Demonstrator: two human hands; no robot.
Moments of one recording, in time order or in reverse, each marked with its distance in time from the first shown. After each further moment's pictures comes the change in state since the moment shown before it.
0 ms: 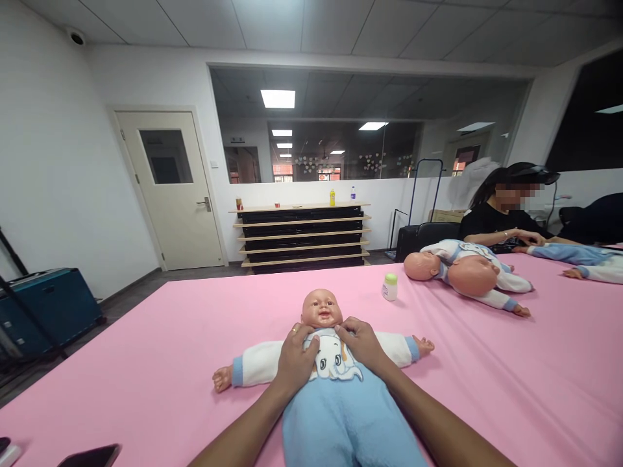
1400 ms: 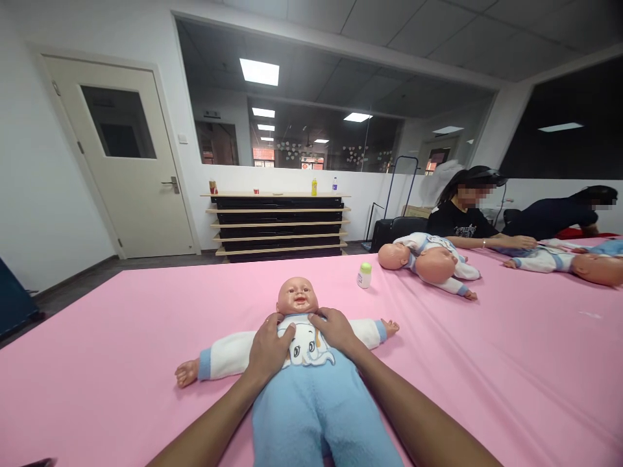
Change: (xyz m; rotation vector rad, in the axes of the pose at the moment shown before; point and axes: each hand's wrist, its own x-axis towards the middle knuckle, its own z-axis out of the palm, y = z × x) left_hand 0.002 -0.006 0.005 0.137 -0.054 -0.210; right_hand 0.003 -0.005 -0.004 -0.266 -0.144 0.182
